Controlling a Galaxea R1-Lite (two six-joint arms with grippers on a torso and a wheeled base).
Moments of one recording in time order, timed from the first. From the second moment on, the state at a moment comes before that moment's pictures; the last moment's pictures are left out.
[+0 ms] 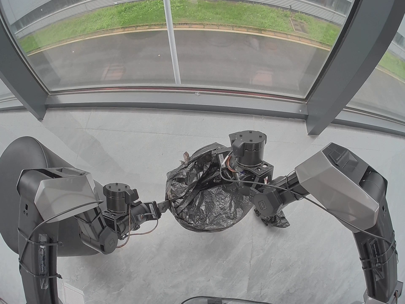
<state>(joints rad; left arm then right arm) -0.29 2.42 -0.77 -1.21 -0.10 -0.37 0.60 2.48 -1.52 -0.90 -0.53 -0.19</state>
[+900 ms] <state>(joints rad) -0.26 2.54 -0.89 -1.21 -0.09 -0.43 0.60 2.48 -1.52 -0.91 -0.53 -0.19</state>
